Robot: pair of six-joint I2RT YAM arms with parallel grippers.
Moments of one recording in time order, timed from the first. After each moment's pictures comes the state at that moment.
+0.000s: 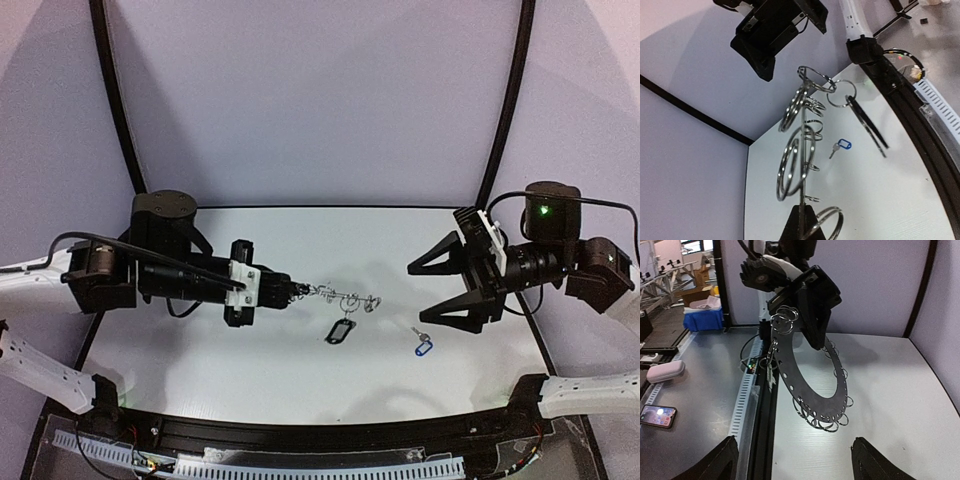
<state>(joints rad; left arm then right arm) -1.17 1.18 1.09 -0.19 0.18 0.89 0.86 0.80 1.02 -0.54 -0.64 -0.28</state>
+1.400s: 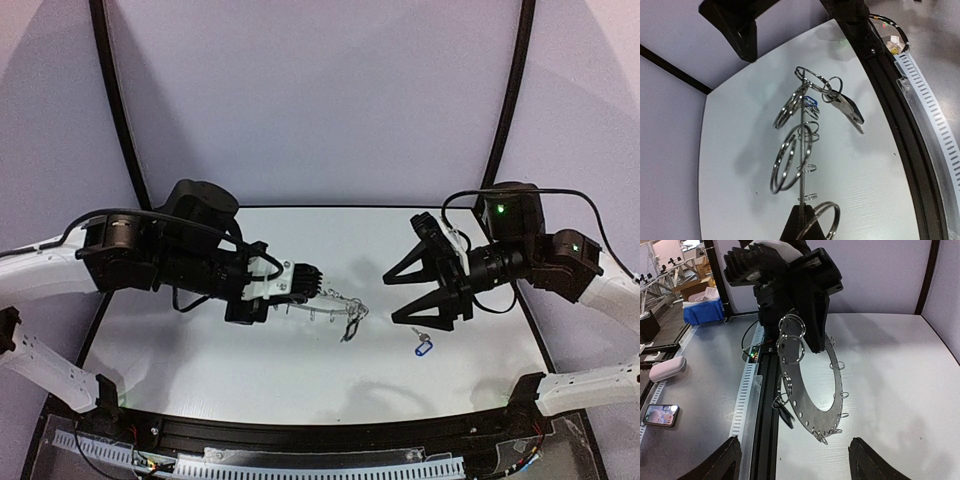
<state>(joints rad) -1.17 1.32 1.32 -0.61 0.14 0.73 0.86 0.96 1.02 -0.51 -0.70 -0.27</state>
